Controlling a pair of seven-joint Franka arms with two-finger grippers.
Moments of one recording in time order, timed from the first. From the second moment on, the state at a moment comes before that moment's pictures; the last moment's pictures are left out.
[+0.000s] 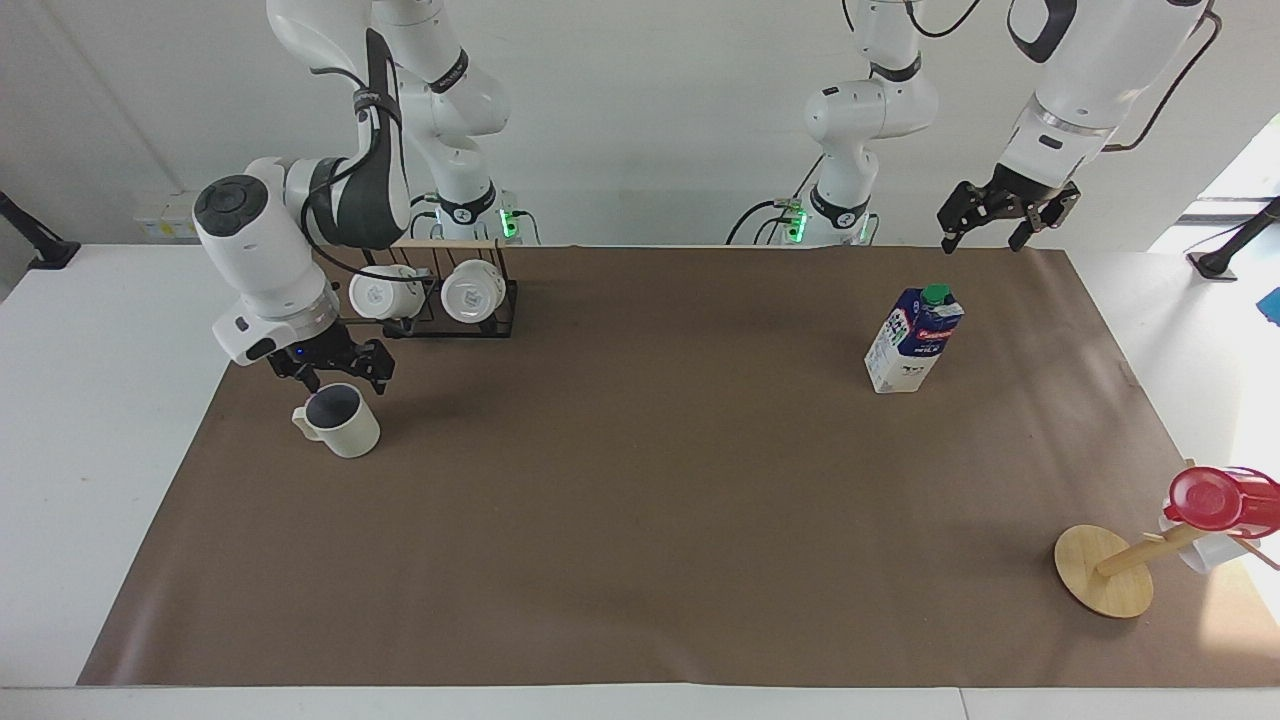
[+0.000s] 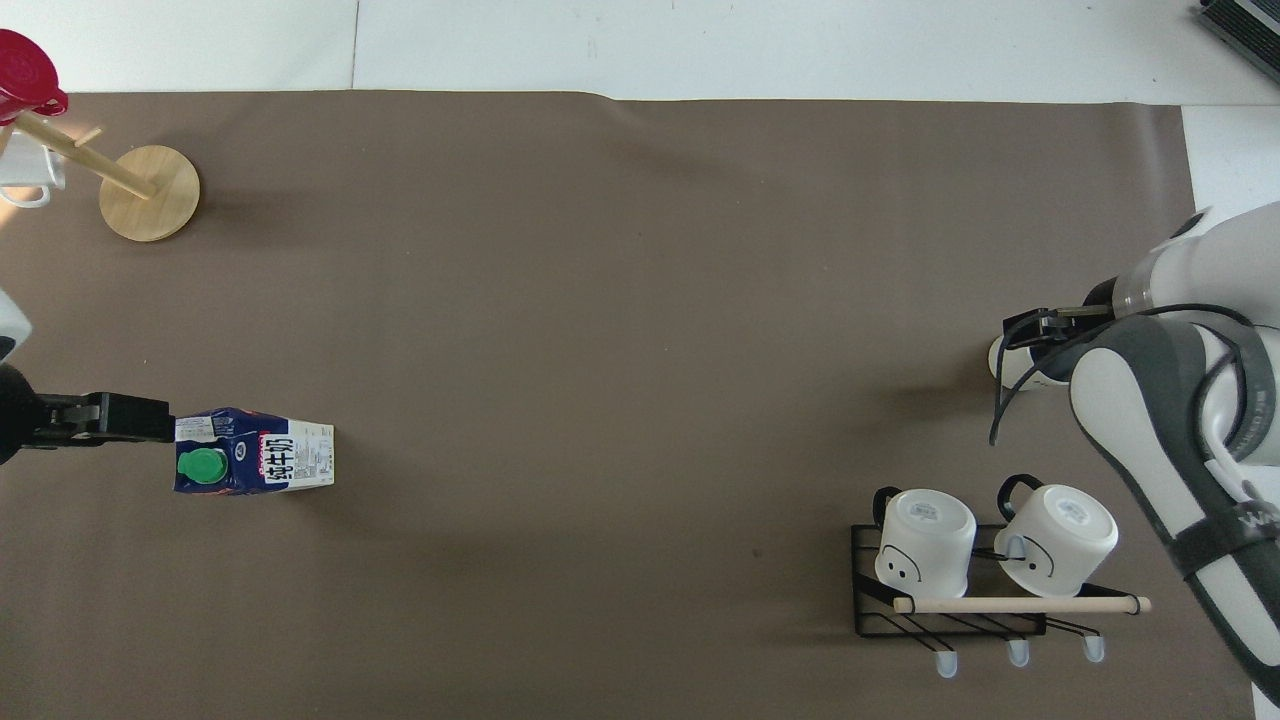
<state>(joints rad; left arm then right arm) 0.12 -0.25 -0.16 -1.92 -0.05 1.66 -0.02 -0.10 0.14 0.01 -1.96 -0.04 2.11 -0.06</state>
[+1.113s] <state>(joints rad) 0.11 -0.27 -0.17 -2.10 -0.05 1.83 -0.02 -0.10 0.21 0.01 -2.03 -0.04 2.21 -0.07</state>
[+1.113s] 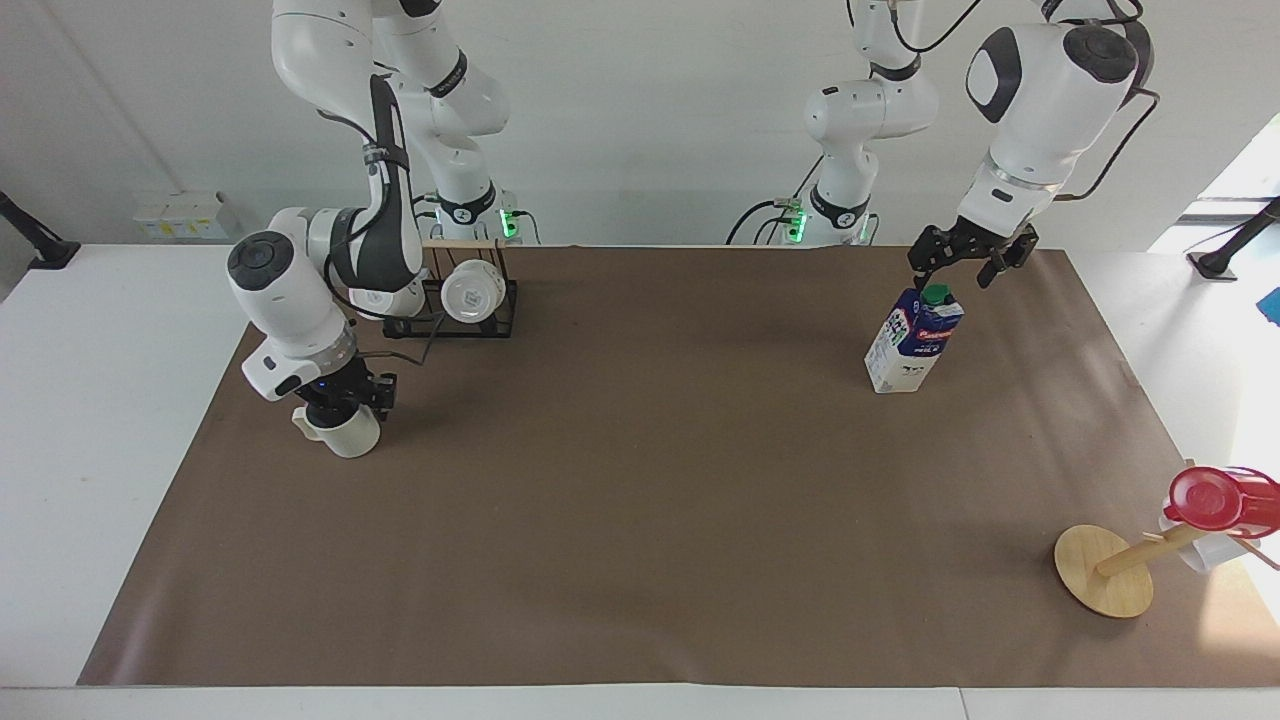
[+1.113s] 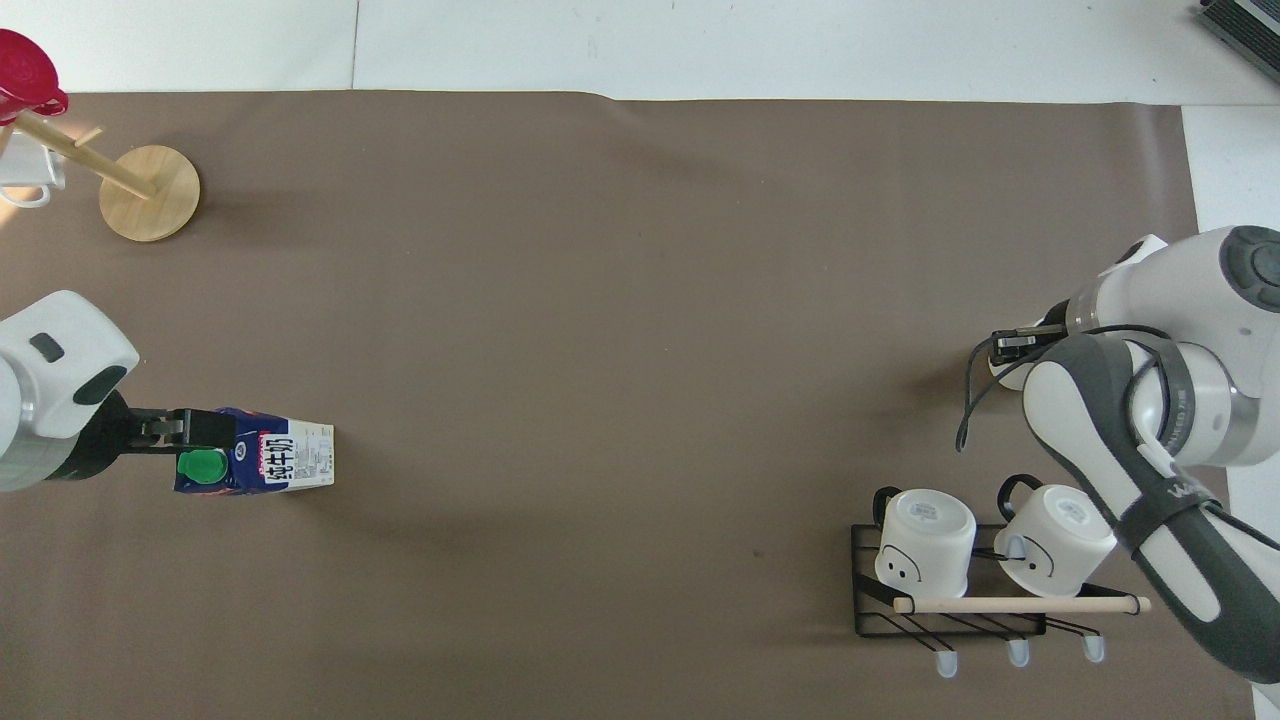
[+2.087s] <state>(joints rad) 0.09 -0.32 -0.17 -2.30 -0.05 2.03 -0.02 0.01 0.21 0.03 -1.94 -0.04 2.20 -0.01</state>
